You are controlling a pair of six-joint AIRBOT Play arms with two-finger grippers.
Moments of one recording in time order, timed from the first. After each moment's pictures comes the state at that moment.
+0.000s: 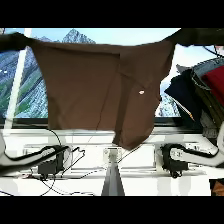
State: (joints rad) left arm 0.28 -1.41 1.46 0.92 -0.97 -1.04; right arm -0.17 -1.43 1.59 -0.76 1.30 1.18
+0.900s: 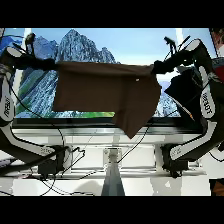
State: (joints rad) left arm 0.24 -1.73 1.46 1.06 -1.05 -1.03; right arm -0.09 -1.77 1.55 -1.05 1.39 1.19
